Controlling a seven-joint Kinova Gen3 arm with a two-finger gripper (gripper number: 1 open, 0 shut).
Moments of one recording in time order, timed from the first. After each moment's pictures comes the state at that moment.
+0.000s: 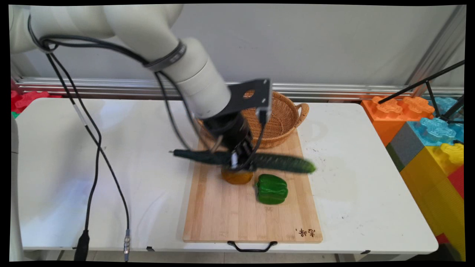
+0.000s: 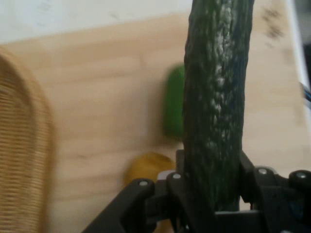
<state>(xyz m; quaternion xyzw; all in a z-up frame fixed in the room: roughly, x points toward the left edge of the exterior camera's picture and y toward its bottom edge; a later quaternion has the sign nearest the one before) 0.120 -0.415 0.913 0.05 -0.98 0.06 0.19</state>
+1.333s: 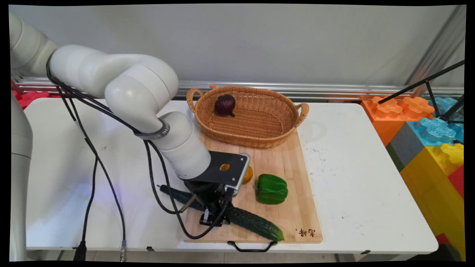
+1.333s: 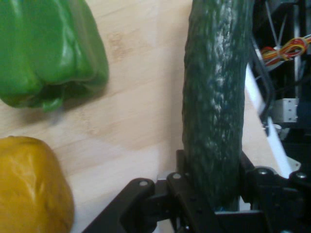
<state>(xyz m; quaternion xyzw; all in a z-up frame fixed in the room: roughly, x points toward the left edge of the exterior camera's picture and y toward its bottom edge) 0.138 -0.366 0.808 -0.04 -0.99 0.01 0.15</state>
